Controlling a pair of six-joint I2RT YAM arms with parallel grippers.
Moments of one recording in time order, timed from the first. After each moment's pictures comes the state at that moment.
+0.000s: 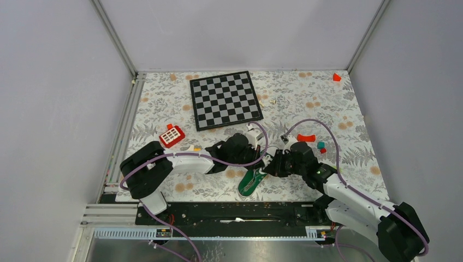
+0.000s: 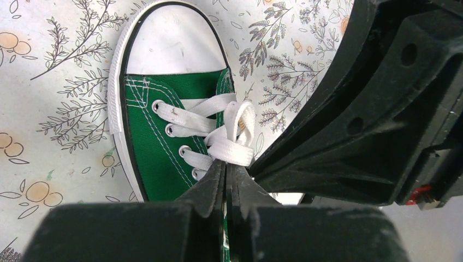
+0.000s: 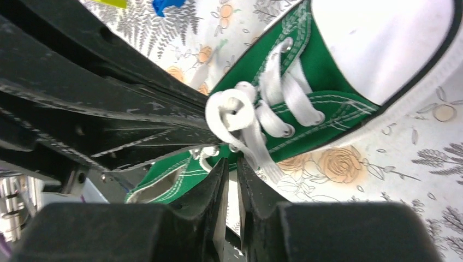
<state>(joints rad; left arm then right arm) -1.00 1.66 0.82 0.29 0.21 -0.52 0.61 0.89 0.33 -0.11 -0.29 0.67</state>
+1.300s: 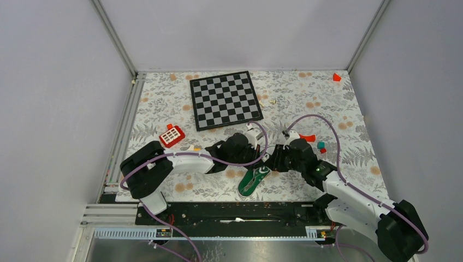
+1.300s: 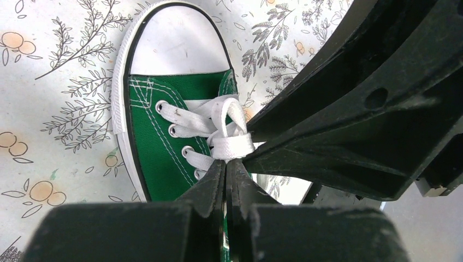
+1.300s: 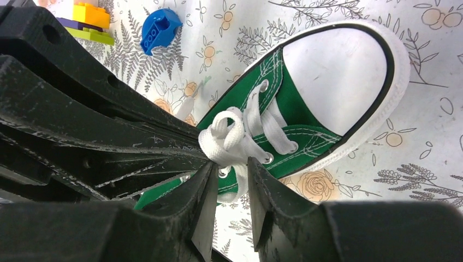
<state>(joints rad) -1.00 1.66 0.82 0.29 0.21 -0.52 0.61 0.91 0.37 -0.12 -0.16 0.63</state>
